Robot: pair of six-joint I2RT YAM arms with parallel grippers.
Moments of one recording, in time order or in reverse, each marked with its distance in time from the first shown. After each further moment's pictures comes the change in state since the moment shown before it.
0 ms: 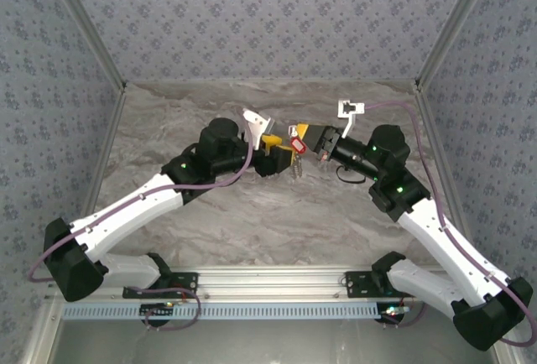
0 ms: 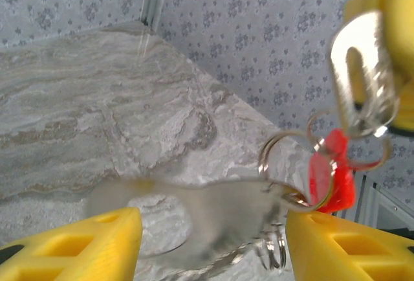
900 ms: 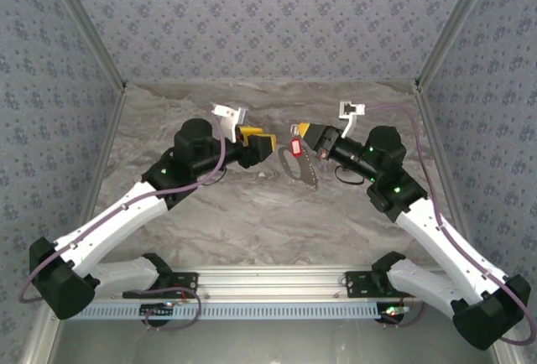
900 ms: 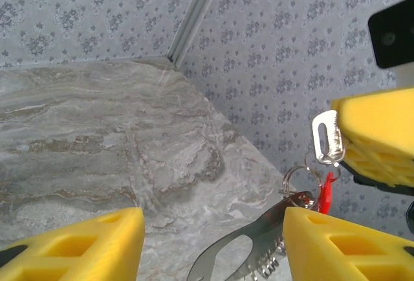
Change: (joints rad) left arm 0.106 -0.116 -0.079 0.048 0.001 -0.124; right arm -0.007 0.006 -0.022 0.004 0.058 0.017
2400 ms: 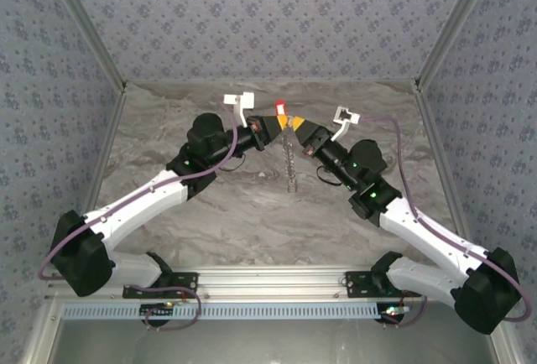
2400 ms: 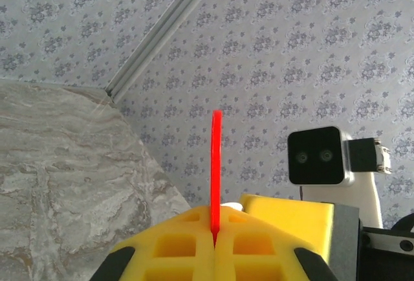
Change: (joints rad) left arm 0.000 0.171 -0.016 0.431 0.059 -0.325; right arm 0.130 0.089 -0.171 0.419 0.330 0.108
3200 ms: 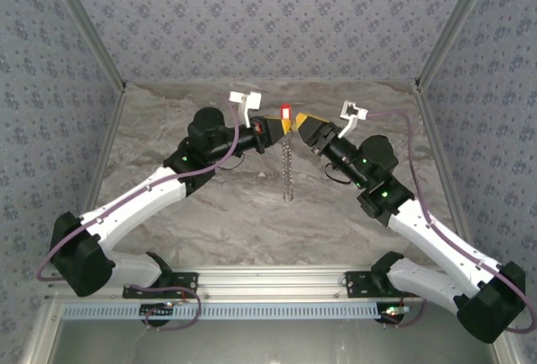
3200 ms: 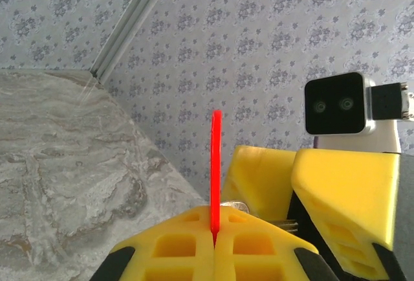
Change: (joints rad) left arm 0.000 0.000 0.068 -0.119 0.101 0.079; right arm -0.031 -0.062 0.071 -0.138 -0.040 -0.090
